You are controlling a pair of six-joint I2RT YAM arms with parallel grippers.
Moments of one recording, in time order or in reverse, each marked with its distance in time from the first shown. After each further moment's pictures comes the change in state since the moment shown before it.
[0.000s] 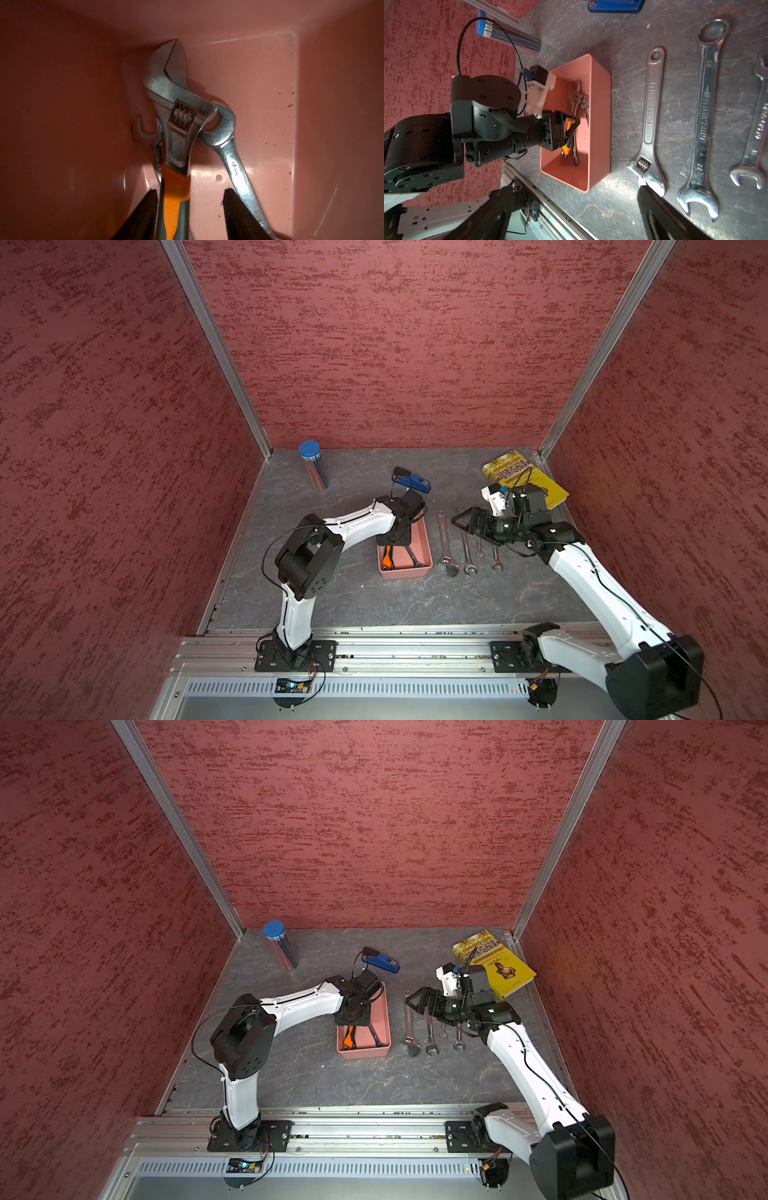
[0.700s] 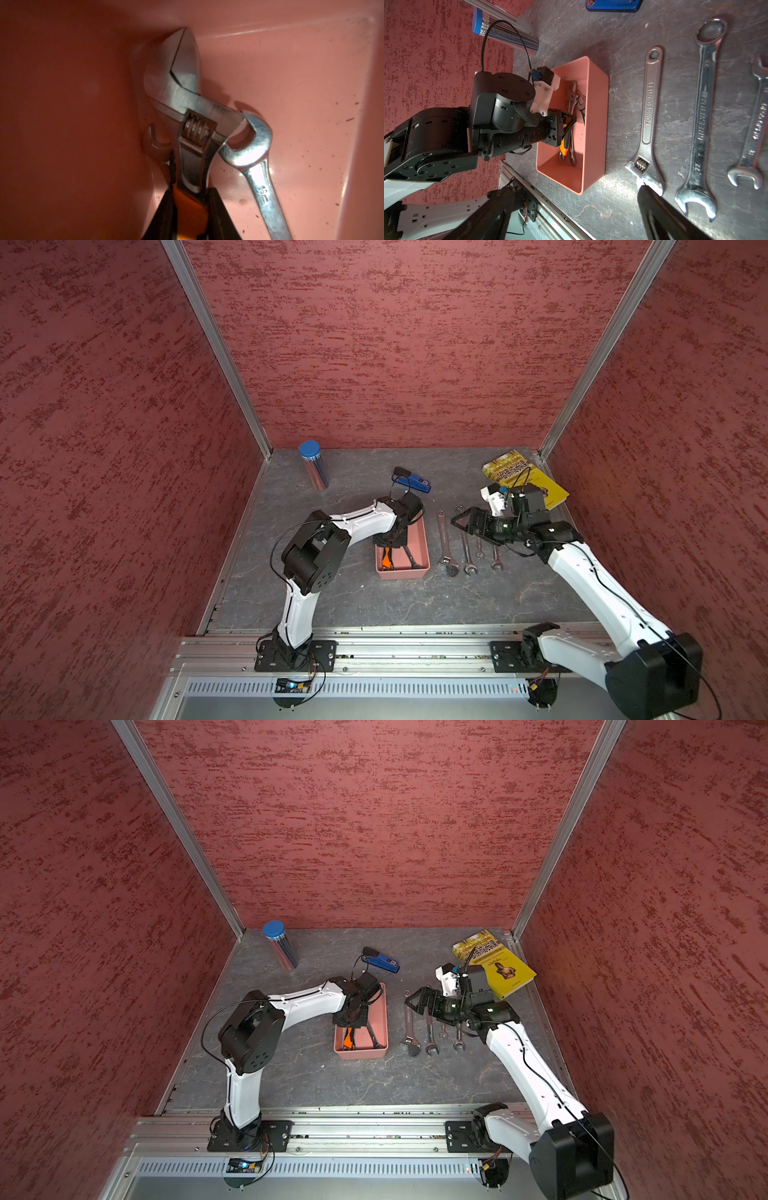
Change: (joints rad) left arm 0.015 0.048 -0.002 -0.020 -0.008 0.036; right arm 0.002 0.010 0.000 0.000 0.011 -0.006
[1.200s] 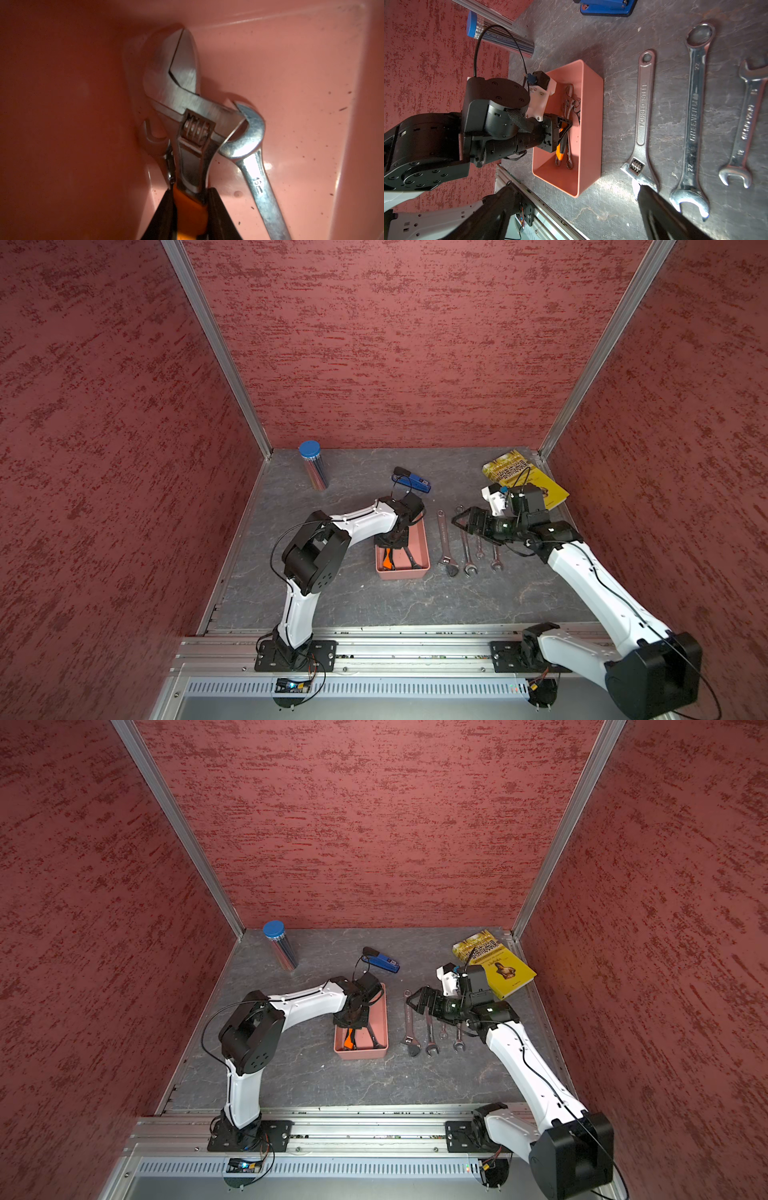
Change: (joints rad) left arm -0.013 -0.010 0.016 -0.035 0.000 0.002; right arm 0.000 0.002 0.000 0.000 0.030 0.000
